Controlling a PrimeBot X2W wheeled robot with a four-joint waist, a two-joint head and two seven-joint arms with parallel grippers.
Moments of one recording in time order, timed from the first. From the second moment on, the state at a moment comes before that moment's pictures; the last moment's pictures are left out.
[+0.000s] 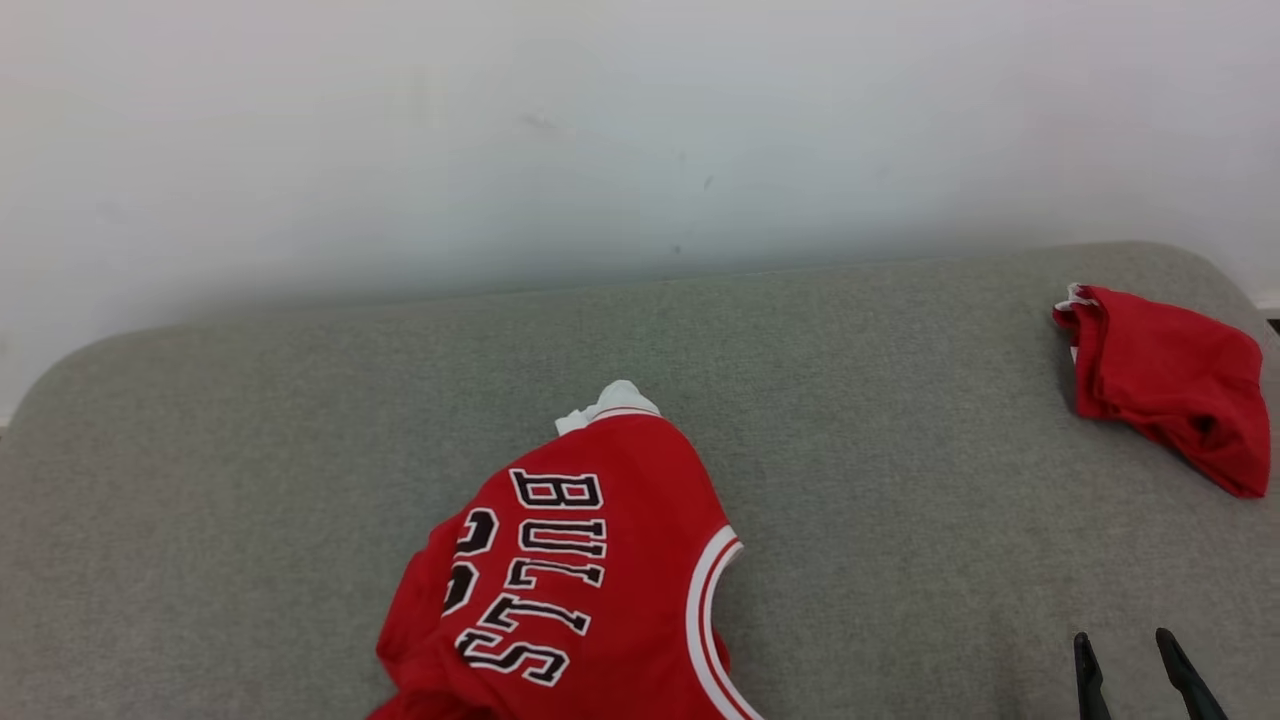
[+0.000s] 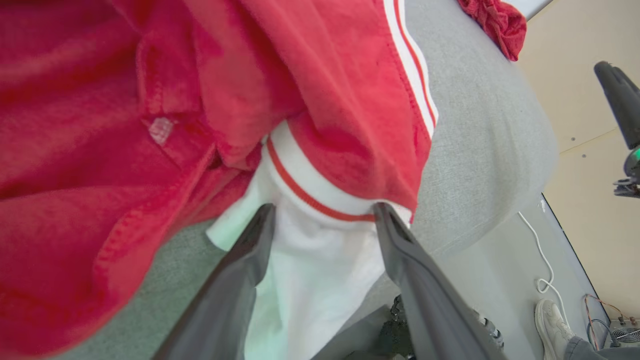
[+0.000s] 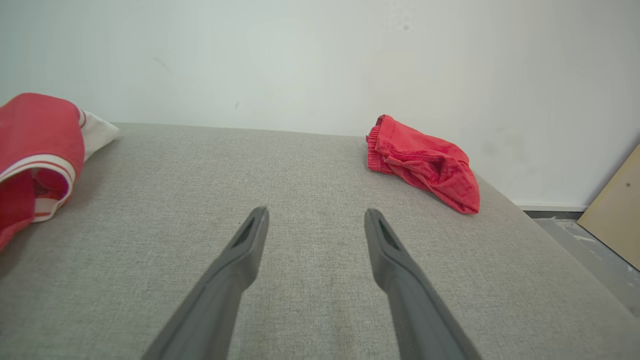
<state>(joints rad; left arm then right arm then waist) 0.09 0.34 -0.66 0.05 -0.71 0.04 0.05 0.10 -0.05 -0.10 0.22 0.06 0.13 -0.26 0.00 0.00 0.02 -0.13</state>
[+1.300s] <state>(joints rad) -0.37 0.31 -0.18 -0.38 -1.17 0.12 0.27 0.07 -0.05 -0.08 0.23 0.07 0.13 -0.26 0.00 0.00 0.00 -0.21</state>
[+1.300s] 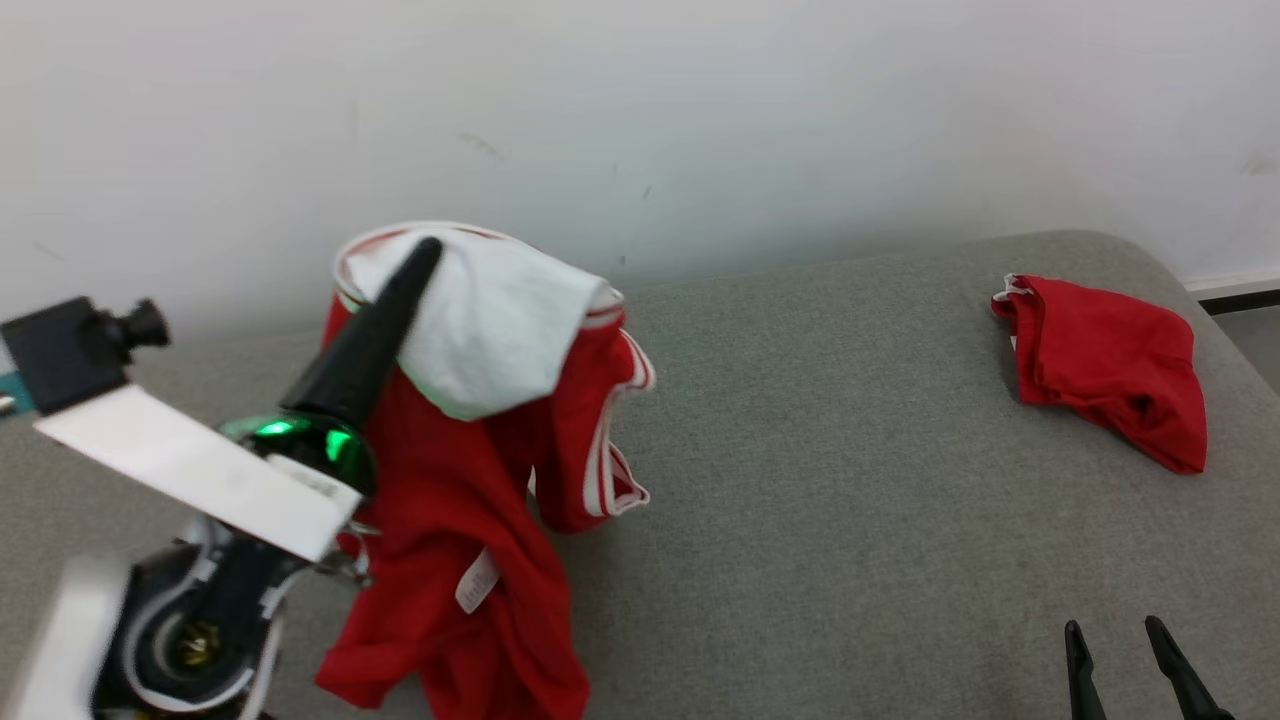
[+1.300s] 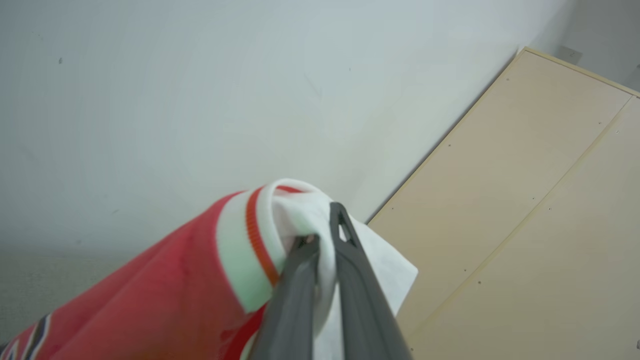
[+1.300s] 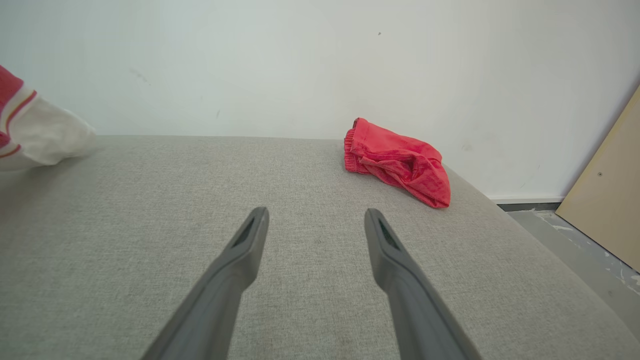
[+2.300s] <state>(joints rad) -0.48 0.38 -0.10 -0.13 -1.33 0.12 0.40 0.04 -0.05 -0.05 0.24 0.06 0.13 -0.26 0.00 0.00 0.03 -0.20</state>
